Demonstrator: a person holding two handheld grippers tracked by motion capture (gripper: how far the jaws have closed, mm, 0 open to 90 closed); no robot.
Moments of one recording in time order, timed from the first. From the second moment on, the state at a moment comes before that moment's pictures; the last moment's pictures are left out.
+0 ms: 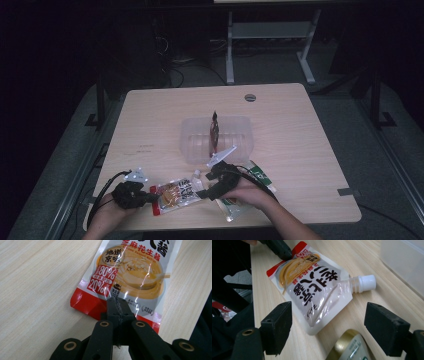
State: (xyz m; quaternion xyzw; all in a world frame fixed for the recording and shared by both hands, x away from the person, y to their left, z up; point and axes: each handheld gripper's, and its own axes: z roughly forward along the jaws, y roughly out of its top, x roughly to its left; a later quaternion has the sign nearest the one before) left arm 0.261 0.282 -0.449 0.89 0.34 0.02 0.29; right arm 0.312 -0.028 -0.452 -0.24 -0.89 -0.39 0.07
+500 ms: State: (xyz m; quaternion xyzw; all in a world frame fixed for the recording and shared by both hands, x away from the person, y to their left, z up) left arm 0.261 0.283 -0.449 0.89 0.35 0.01 0.29; right arm 0.318 -0.010 -0.463 -0.23 -0.90 -0.37 0.10
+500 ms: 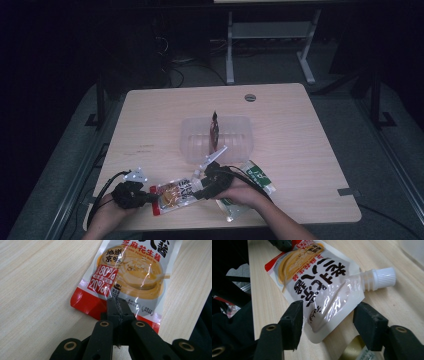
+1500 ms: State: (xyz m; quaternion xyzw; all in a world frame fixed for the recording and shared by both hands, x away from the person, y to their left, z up) left arm 0.253 0.287 -0.453 0.89 0.33 0.04 0.32; right arm 0.320 0.011 -0.449 -0.15 -0.89 -0.42 0.12
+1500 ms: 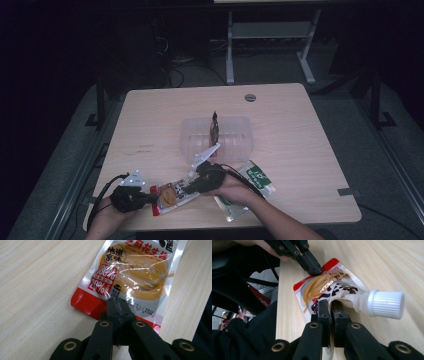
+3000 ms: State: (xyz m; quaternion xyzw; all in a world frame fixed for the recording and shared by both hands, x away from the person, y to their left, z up) left arm 0.259 0.236 -0.422 0.85 0.28 0.03 0.44; right arm 0.306 -0.034 -0.385 -0.11 -0.81 -0.57 0.12
